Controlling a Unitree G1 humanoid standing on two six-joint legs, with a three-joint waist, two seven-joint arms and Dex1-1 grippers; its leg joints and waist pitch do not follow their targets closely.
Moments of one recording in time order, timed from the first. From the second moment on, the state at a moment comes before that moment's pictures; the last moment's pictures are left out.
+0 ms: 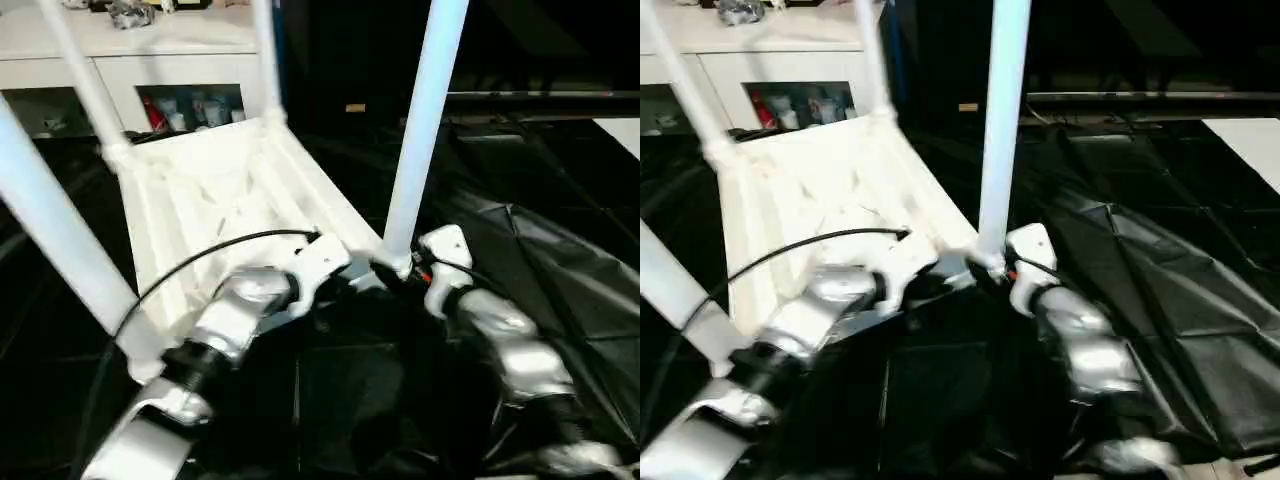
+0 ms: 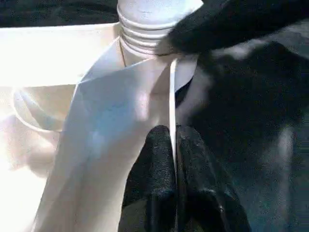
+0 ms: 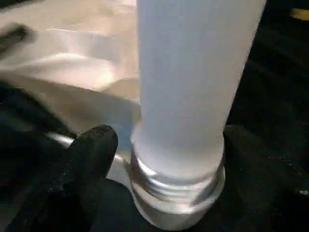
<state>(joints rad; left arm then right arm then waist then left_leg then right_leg) -0.58 0.20 -0.31 0.54 0.06 0.22 -0.90 -0.33 -0.33 0.09 0.32 0.17 0.15 0.71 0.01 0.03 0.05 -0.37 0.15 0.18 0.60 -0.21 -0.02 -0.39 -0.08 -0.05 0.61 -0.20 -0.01</state>
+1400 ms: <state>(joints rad) -0.52 0.30 -0.35 0.42 -0.01 0.26 -1.24 -0.31 -0.55 0.20 0.17 0.24 0.25 1.13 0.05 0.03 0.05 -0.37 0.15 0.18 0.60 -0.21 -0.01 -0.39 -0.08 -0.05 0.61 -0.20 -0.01</state>
